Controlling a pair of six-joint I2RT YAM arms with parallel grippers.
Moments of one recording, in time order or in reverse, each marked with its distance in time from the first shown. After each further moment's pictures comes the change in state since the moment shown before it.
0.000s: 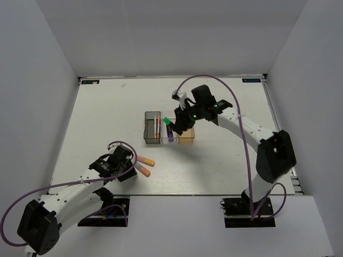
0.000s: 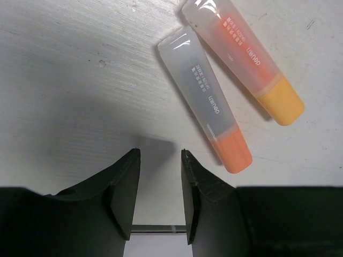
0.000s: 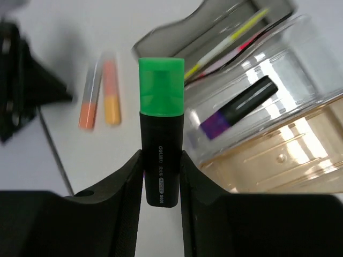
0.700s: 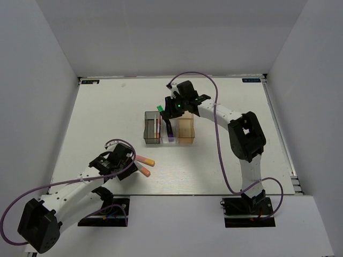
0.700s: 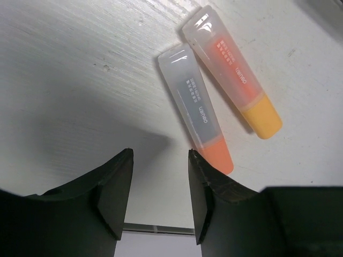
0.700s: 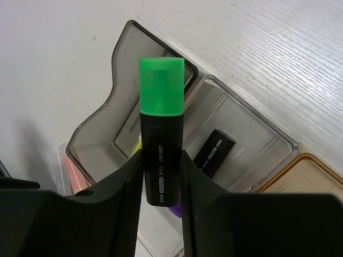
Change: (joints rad) left arm 0.000 0.013 0.045 -0.031 -0.032 -0.096; right arm 0.014 0.418 0.291 0.202 0.233 0.443
